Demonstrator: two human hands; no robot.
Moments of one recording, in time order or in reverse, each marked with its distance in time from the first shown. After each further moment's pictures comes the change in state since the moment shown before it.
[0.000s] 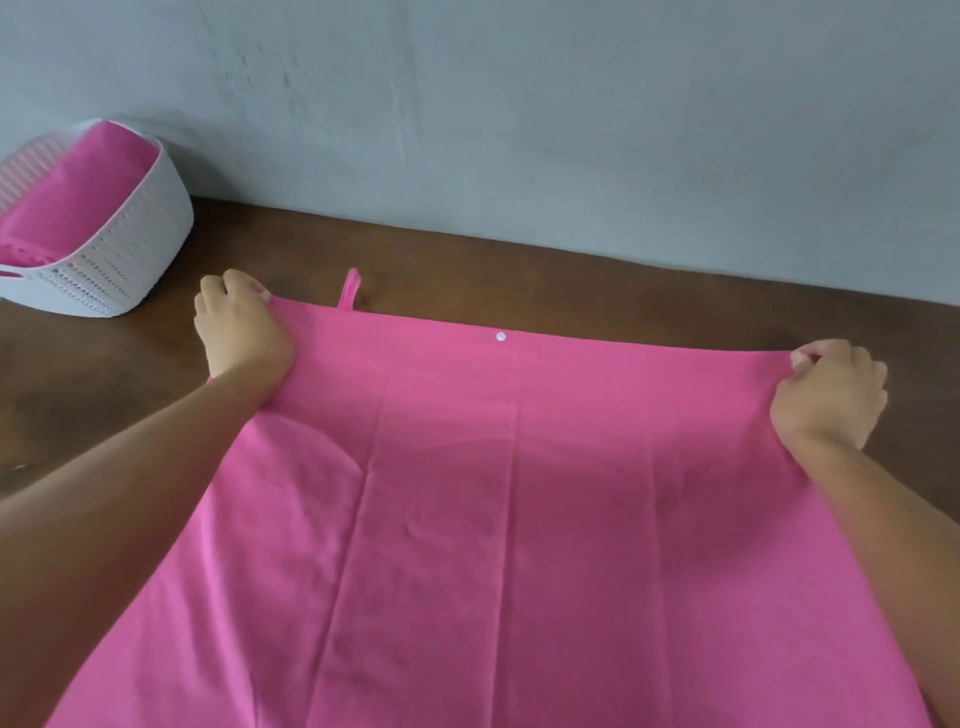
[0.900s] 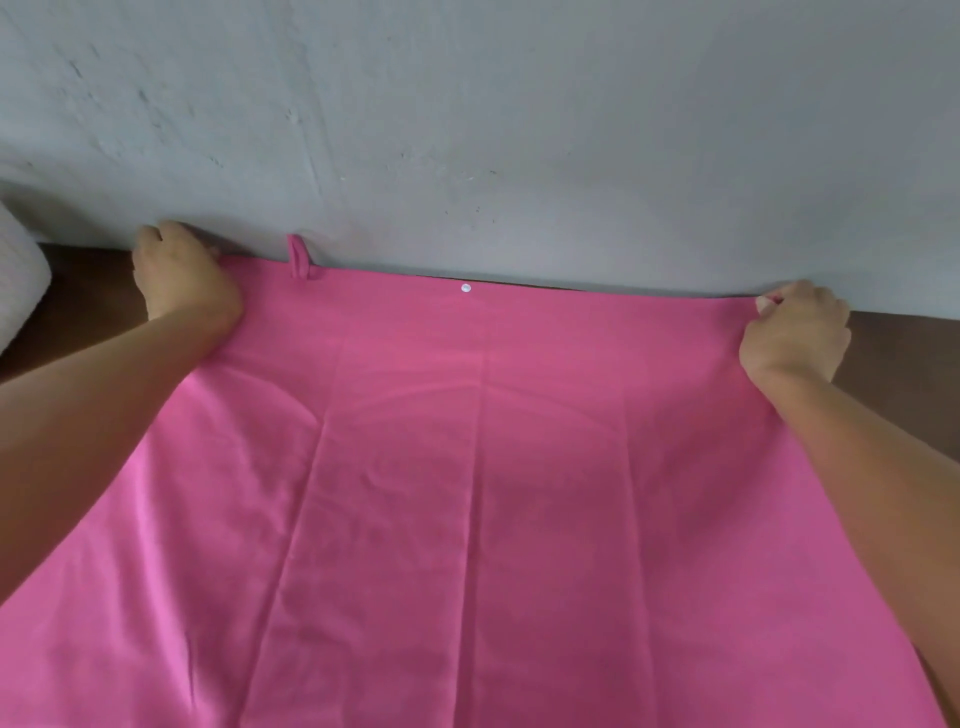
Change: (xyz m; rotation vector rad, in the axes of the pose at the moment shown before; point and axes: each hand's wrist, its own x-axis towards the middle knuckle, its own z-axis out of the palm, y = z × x) left_hand 0.124 0.057 0.072 0.018 0.025 0.042; right_hand 0.102 -0.042 0.047 -0.039 0.033 0.023
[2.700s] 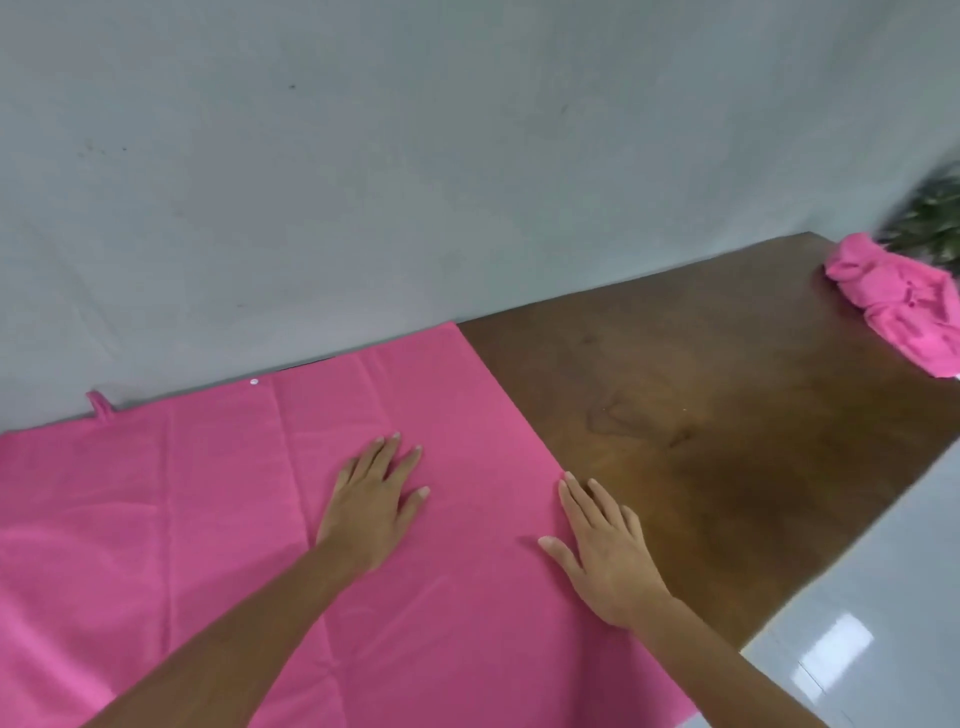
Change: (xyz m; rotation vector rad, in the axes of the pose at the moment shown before) left_hand -0.334 0.148 -0.052 -0.039 -0.670 1.127; right_hand -0.350 0.139 -0.167 -0.138 -0.469 -0.108
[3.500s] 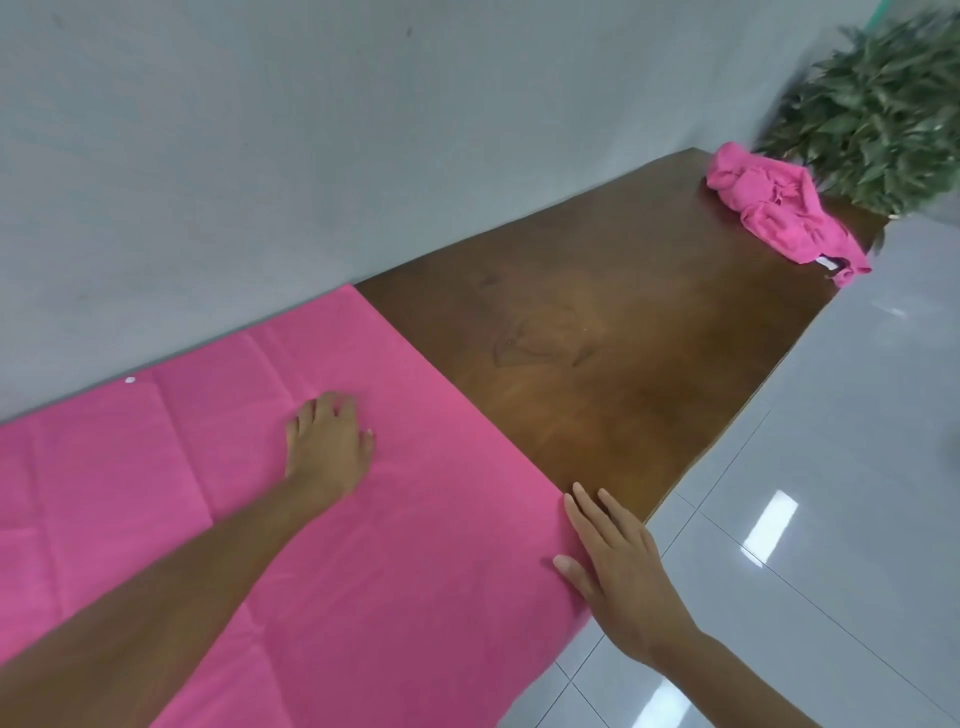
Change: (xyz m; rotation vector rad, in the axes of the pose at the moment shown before) left_hand 0.036 0.065 -0.008 0.090 -0.032 -0.075; right_hand -0.139 0.044 0.025 0.159 0.072 0.169
